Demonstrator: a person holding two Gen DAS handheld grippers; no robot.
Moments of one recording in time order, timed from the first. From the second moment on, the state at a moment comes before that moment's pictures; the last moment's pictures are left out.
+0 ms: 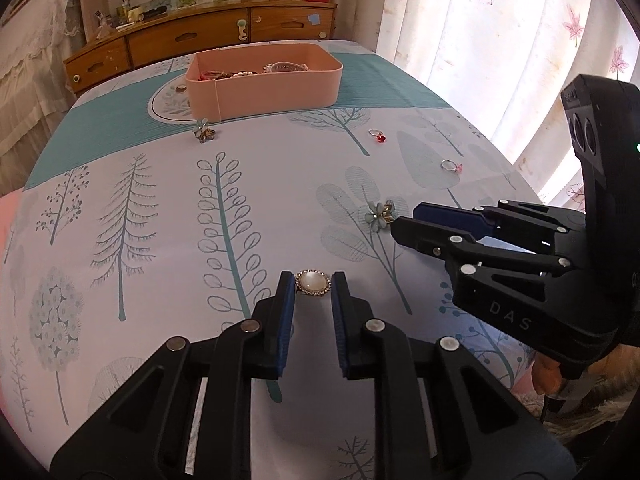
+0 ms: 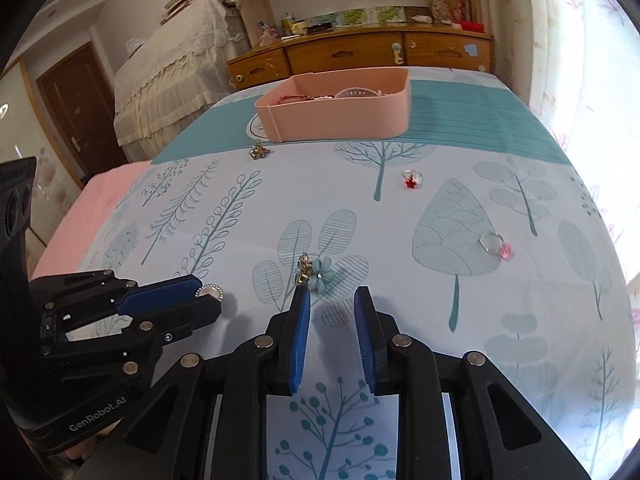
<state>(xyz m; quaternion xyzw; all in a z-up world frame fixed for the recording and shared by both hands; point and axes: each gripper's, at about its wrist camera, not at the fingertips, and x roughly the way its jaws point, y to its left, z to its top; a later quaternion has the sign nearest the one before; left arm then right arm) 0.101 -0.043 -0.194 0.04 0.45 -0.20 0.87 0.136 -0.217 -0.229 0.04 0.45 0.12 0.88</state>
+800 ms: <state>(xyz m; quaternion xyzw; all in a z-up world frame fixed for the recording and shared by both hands) 0.117 -0.021 -0.198 0.00 0.46 -0.19 0.86 0.198 -0.177 -0.236 -0.13 0.44 0.21 0.86</state>
